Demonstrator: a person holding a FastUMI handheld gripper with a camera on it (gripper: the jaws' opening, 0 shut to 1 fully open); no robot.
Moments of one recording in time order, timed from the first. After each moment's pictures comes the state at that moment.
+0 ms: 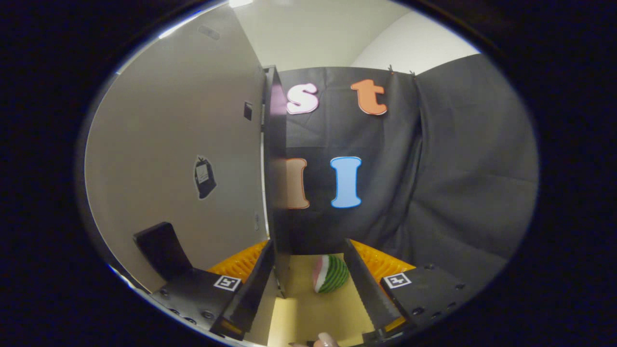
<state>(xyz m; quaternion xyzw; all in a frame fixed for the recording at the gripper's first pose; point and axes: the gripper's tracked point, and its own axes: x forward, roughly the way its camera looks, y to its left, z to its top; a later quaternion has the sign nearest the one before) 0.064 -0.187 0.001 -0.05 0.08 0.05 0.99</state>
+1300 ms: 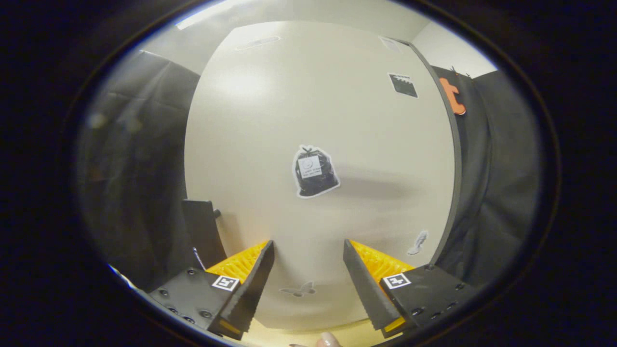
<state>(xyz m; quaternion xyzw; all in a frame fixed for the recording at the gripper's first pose) 0.169 0.159 -0.059 -0.04 0.09 0.13 0.99</state>
